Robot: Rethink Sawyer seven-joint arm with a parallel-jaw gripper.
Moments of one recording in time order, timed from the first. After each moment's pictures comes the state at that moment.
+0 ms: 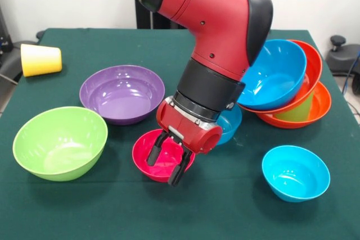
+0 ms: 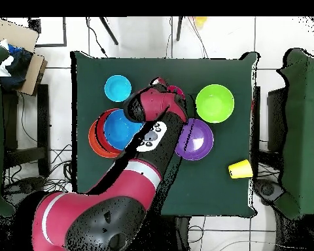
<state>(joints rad) 0.11 -0.07 -0.54 1.07 0.08 0.20 2.72</state>
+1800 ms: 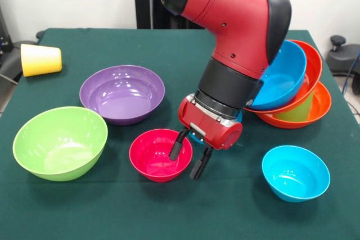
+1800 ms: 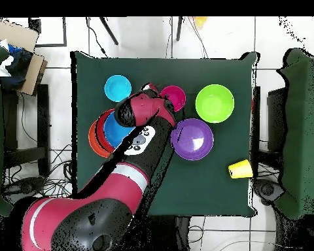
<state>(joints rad) 0.17 -0.07 -0.54 1.11 0.13 0.20 2.72</state>
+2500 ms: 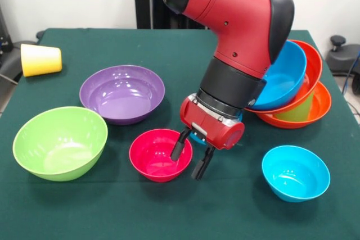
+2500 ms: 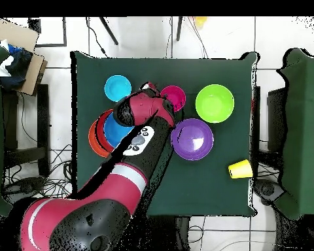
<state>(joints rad) 0.17 -0.07 -0.55 1.11 0.15 0.20 2.72</state>
